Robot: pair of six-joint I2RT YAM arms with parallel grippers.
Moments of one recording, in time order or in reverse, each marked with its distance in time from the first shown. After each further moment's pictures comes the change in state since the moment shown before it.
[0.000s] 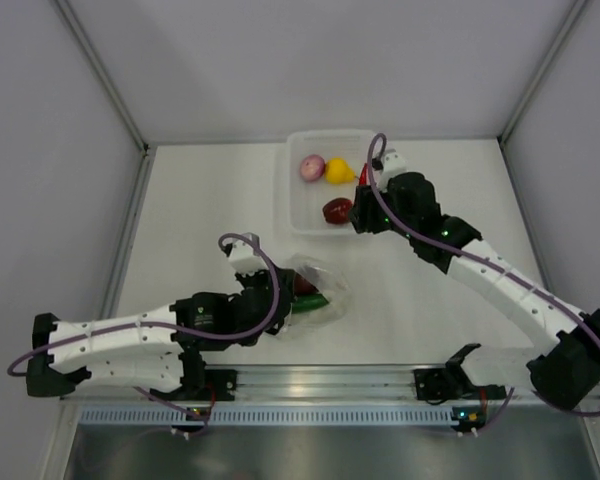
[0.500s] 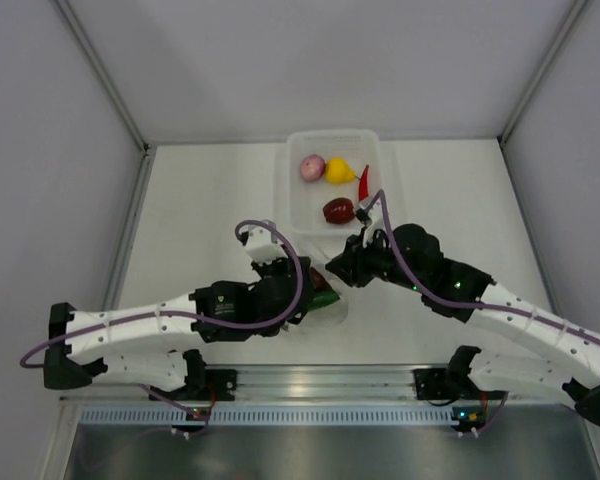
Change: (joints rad) left arm 0.000 0.145 0.180 -0.002 -0.051 -0.001; right arm 0.307 -0.288 -0.242 0.062 -0.126 0.121
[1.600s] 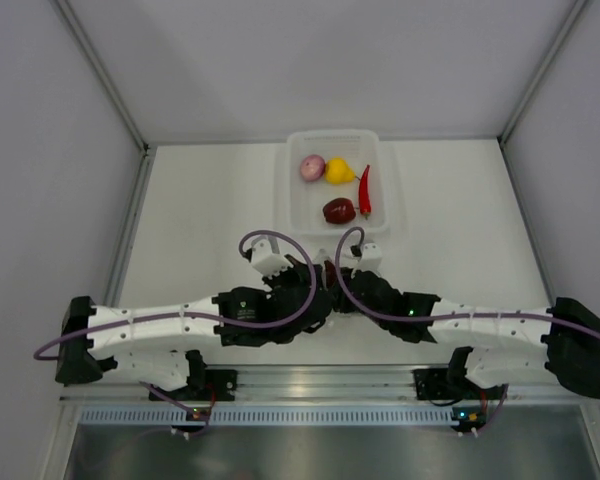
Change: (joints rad) left arm -0.031 0.109 -0.011 0.010 -0.034 -0.340; right arm 0.219 0.171 -0.319 0.246 0.457 0.395
